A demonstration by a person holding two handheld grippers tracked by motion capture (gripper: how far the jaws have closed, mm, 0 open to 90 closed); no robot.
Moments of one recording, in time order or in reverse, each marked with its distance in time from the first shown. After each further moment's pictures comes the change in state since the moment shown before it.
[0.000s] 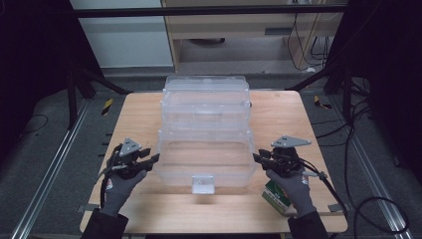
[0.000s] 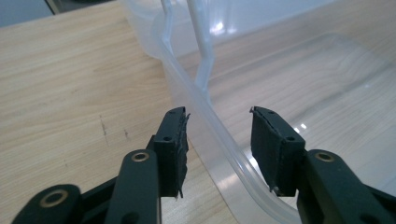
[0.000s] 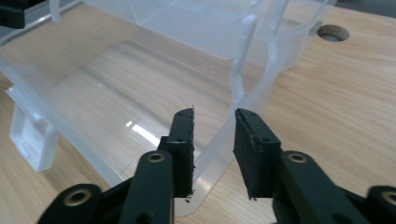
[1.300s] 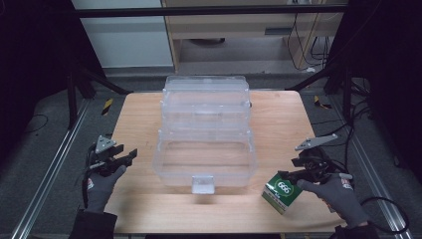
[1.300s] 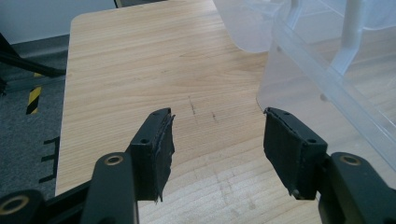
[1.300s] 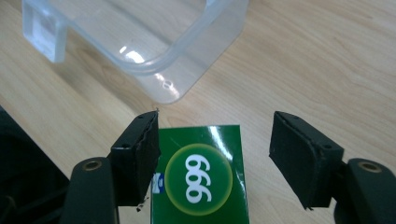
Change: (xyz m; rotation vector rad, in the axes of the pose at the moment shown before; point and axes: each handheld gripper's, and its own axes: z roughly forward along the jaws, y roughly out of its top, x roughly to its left) left arm 0.054 -0.019 -0.016 -0.001 0.174 -0.103; right arm -0.020 0.006 -0.071 0.323 0.003 -0.034
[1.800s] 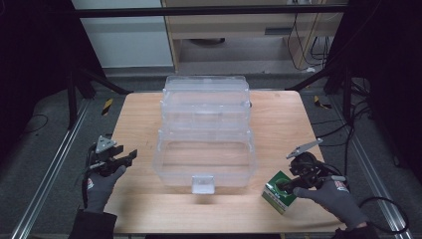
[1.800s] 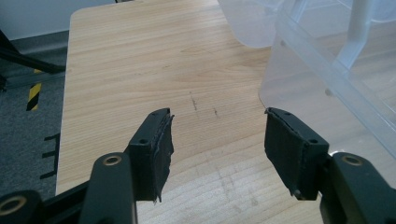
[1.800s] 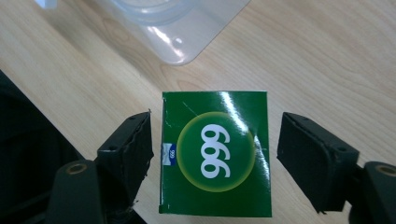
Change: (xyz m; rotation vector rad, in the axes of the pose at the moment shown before) left arm 0.002 -0.001 0.001 0.014 -0.001 -0.001; right arm 0.009 -0.005 0.018 0.162 0.027 -0.039
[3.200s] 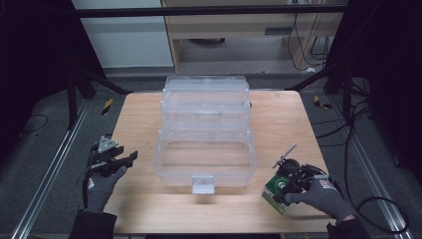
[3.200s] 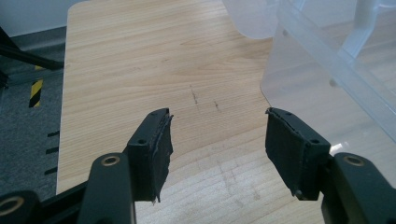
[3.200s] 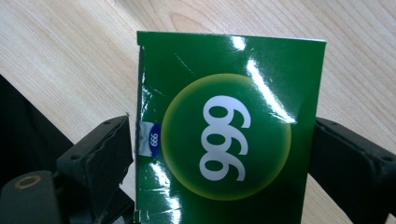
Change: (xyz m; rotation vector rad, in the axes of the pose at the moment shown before) left arm -0.002 -0.001 0.003 0.028 0.006 0.016; right arm 0.000 0.002 0.050 0.282 -0.005 -0.056
